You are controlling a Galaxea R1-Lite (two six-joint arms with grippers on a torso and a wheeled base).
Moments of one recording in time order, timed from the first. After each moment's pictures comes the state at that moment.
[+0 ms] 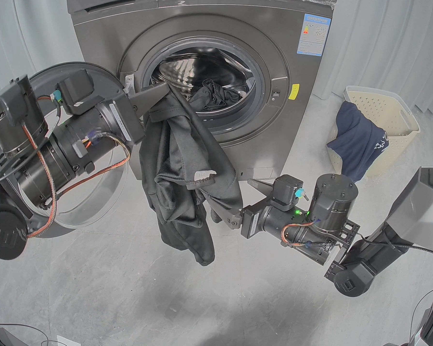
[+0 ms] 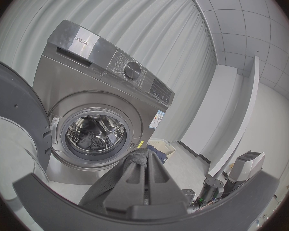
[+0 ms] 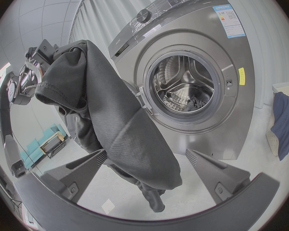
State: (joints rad) left arm -0.52 1.52 -0.85 -0.93 -0.18 -0.27; right arm 0.72 2.06 -0.76 -1.33 0.03 0.11
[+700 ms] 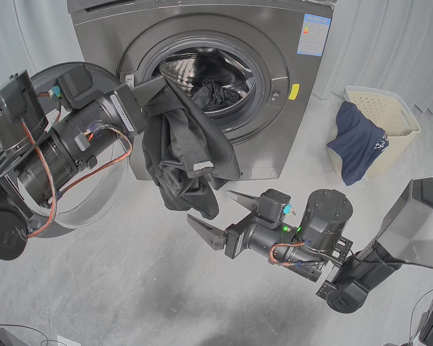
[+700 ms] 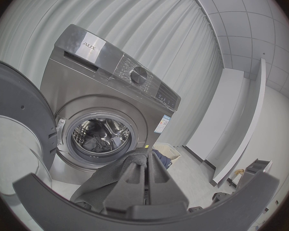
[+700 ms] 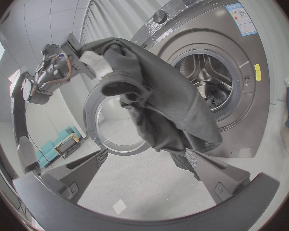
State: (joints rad) left arm -0.55 1.52 -0.86 -0.93 -0.08 -0.28; right arm 0.80 2.08 -0.73 -1.42 0.07 0.13
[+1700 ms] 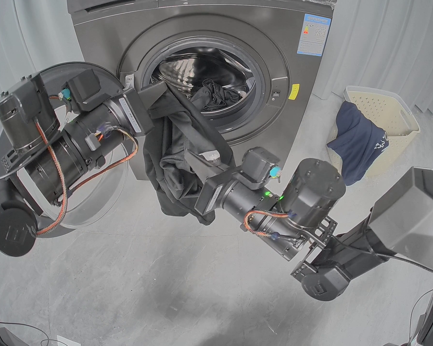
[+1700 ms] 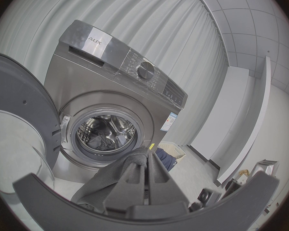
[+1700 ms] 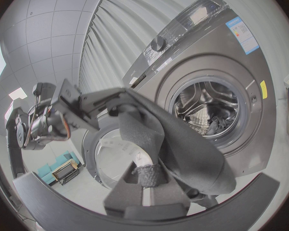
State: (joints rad) left arm -0.54 1.57 -0.88 -0.93 -0.05 -0.28; right arm 0.85 2.12 -1.00 -1.44 -0.02 0.22
